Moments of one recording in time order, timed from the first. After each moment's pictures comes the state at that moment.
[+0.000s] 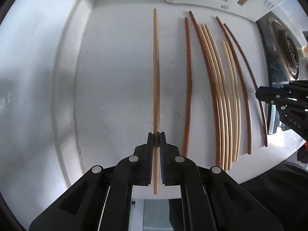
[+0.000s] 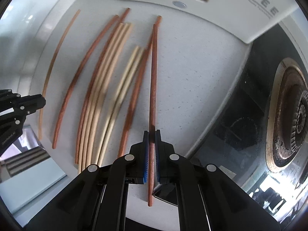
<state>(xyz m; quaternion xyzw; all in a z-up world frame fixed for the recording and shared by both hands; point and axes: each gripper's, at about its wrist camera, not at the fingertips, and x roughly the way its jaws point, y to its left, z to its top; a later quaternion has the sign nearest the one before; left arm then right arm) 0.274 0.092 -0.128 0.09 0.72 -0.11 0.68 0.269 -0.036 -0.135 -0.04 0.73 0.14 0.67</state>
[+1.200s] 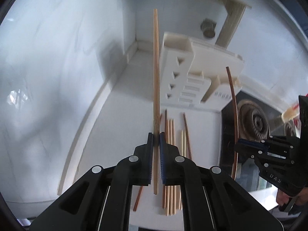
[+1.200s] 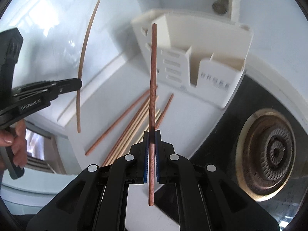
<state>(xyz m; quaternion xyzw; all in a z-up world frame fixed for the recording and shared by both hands) 0.239 0.060 -0.005 -0.02 0.49 -0.06 0.87 0.238 -0.118 -0.015 0.00 0.51 0.25 0.82</state>
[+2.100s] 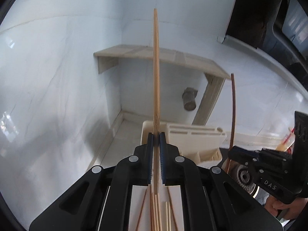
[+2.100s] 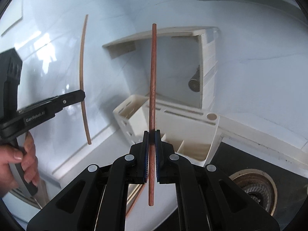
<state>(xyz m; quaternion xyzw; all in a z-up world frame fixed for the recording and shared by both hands) 0.285 0.034 0.065 -0.04 0.30 -0.10 0.95 0.288 -0.152 0.048 0.05 0.35 0.22 0.91</state>
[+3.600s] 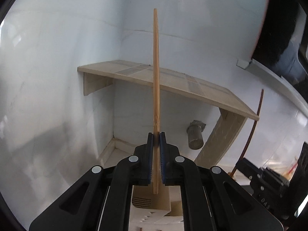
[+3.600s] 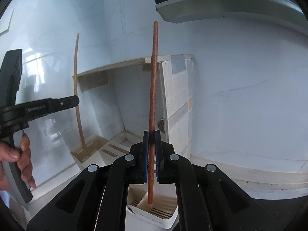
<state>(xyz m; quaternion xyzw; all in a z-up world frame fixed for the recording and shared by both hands) 0.355 0.026 0.052 -0.09 0.24 -0.09 0.96 0.313 -0.180 0.038 0.04 0.20 0.16 0.97</state>
